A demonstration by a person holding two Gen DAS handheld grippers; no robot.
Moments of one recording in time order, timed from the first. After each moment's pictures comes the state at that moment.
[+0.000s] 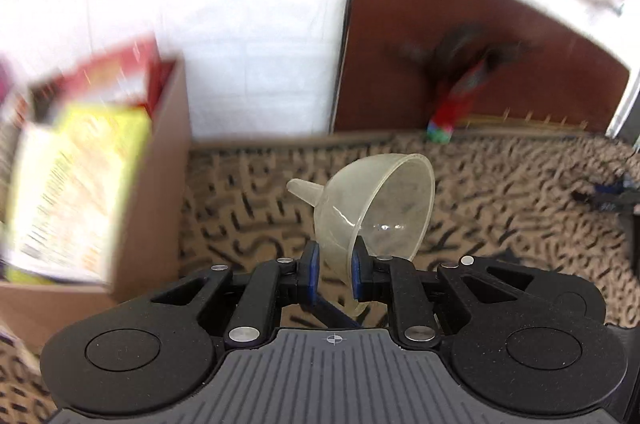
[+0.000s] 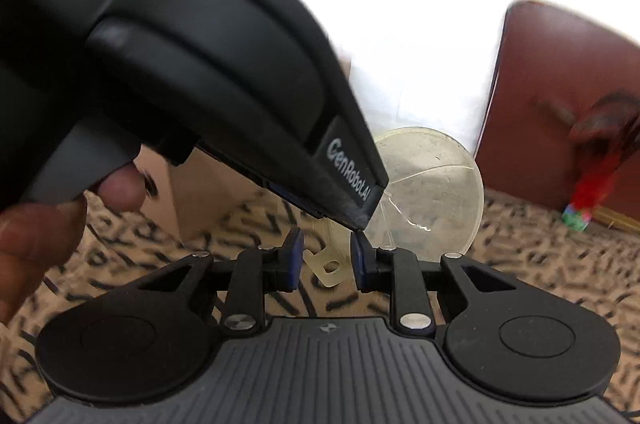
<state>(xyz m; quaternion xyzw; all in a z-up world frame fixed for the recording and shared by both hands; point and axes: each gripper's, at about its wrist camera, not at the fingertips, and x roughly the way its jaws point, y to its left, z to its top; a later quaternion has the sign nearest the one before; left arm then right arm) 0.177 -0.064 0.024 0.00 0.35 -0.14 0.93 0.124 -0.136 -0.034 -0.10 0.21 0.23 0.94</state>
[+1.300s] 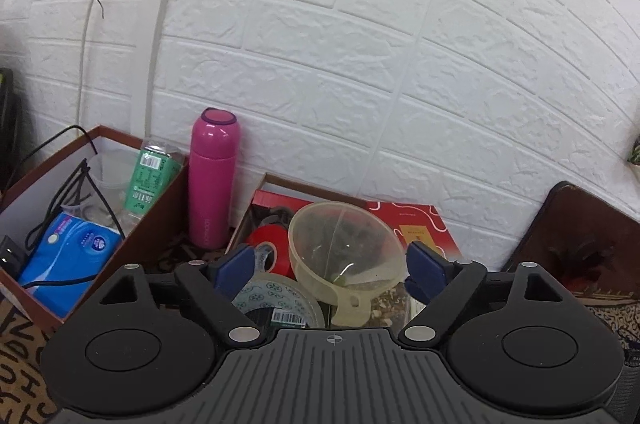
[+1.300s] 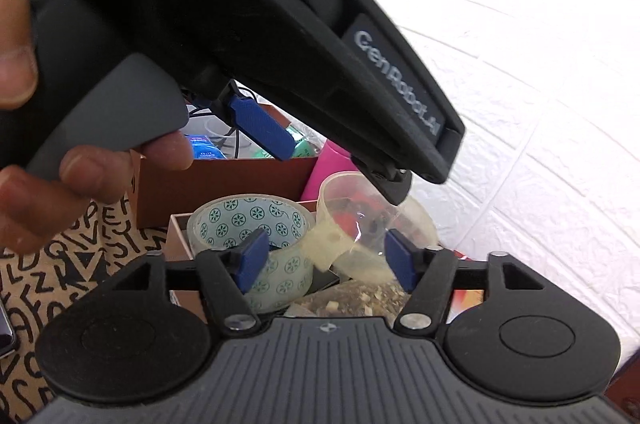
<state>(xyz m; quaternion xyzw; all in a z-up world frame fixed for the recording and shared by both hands) 0.173 0.222 0.102 -0.13 0.24 -0.02 0.96 0.118 0.139 0.057 -0.25 0.09 0.35 0.90</state>
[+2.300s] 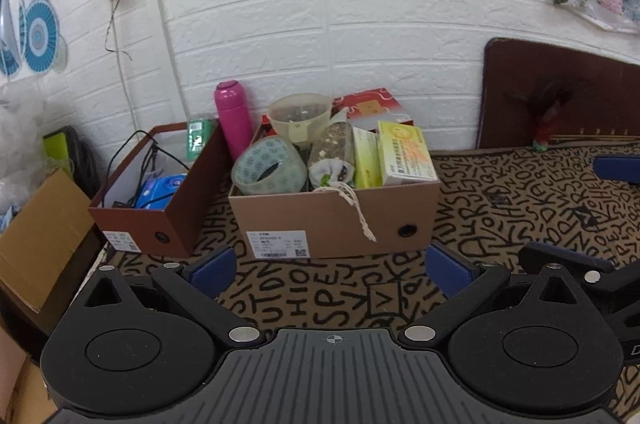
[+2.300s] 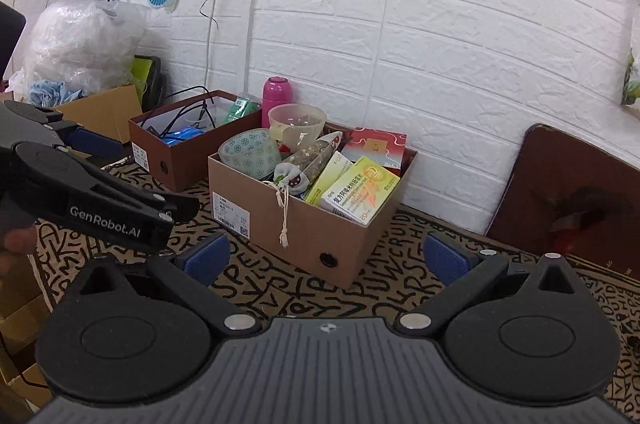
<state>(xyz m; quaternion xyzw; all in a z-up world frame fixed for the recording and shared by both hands) -0.034 0.112 0.115 0.06 0.31 0.01 0.95 -0.034 -0.052 0.097 -0.11 0.22 0.23 0.94</state>
